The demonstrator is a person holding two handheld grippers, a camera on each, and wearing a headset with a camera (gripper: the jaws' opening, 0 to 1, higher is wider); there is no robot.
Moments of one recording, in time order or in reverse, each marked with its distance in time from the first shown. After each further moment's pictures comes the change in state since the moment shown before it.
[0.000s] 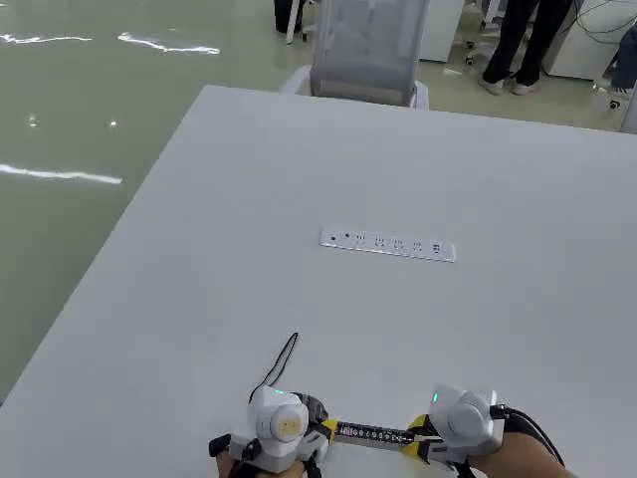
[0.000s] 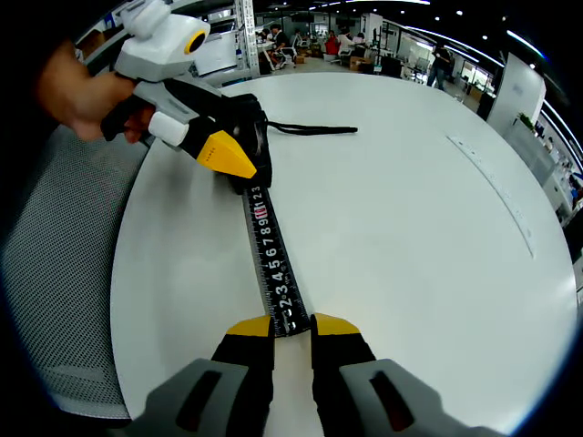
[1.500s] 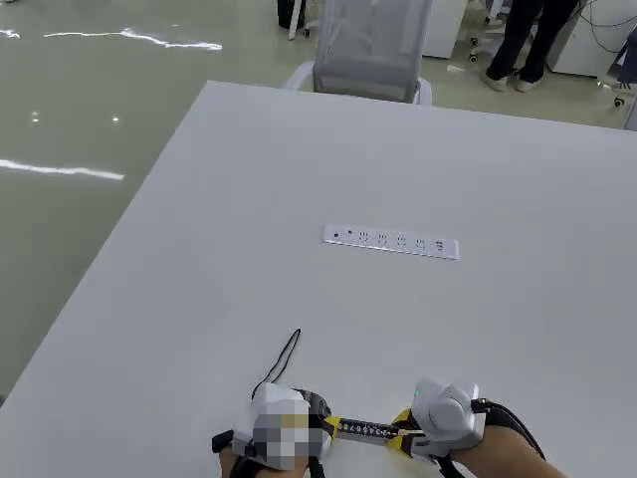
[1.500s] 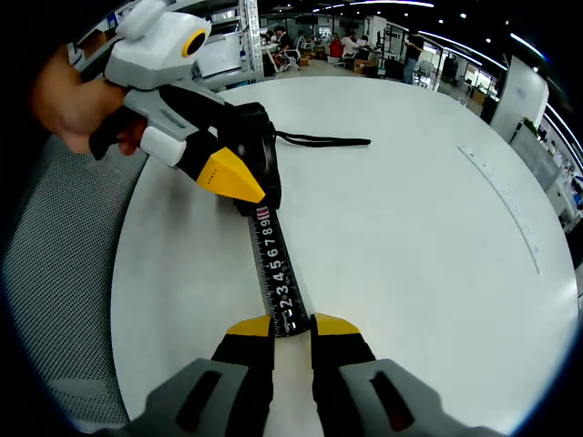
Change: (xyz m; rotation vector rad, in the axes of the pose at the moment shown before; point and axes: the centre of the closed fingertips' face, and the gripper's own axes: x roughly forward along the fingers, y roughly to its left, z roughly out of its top) left arm 0.001 -0.001 -0.001 -0.001 -0.004 -0.003; right arm 0.016 0.008 0.023 -0.011 -0.010 0.012
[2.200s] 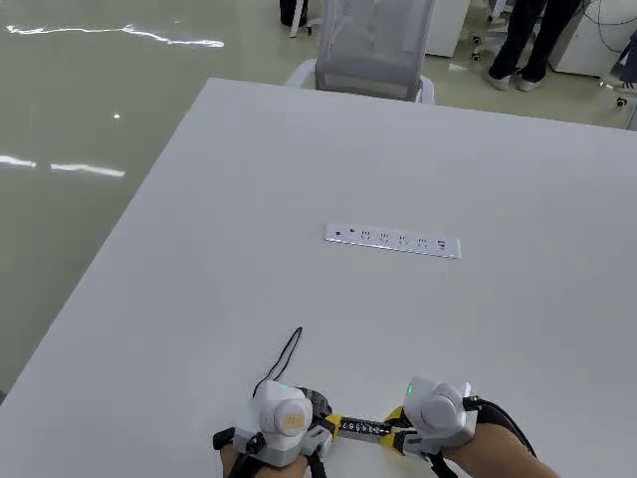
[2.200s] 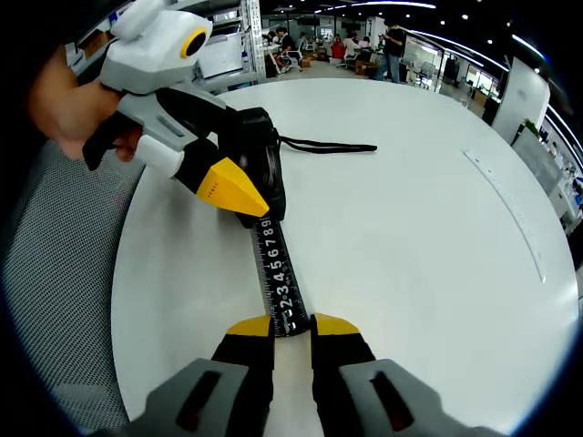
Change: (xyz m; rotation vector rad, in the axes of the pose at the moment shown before) left arm 0.000 0.000 0.001 -0.002 0.003 -0.006; right arm 0.007 0.004 0.010 -0.008 -0.005 0.006
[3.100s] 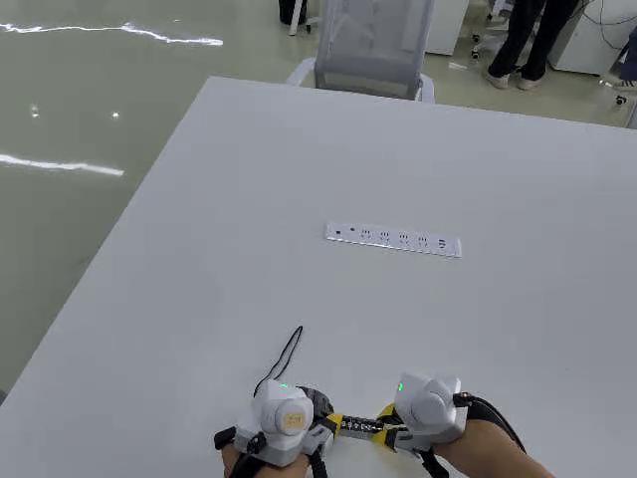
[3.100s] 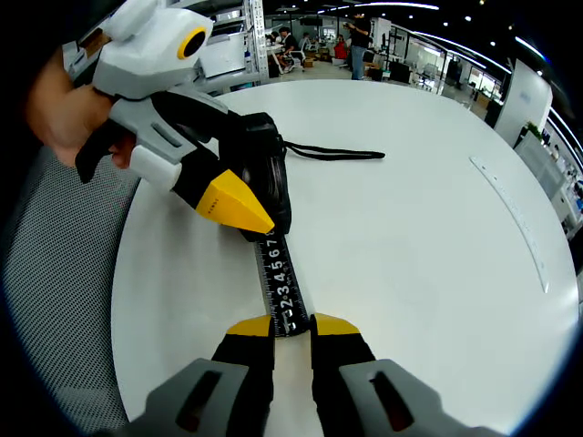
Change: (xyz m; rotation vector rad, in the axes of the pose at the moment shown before) left arm 0.001 0.001 0.001 -0.004 -0.004 -0.004; right arm 0.009 0.003 0.012 -0.013 -0.003 0.011
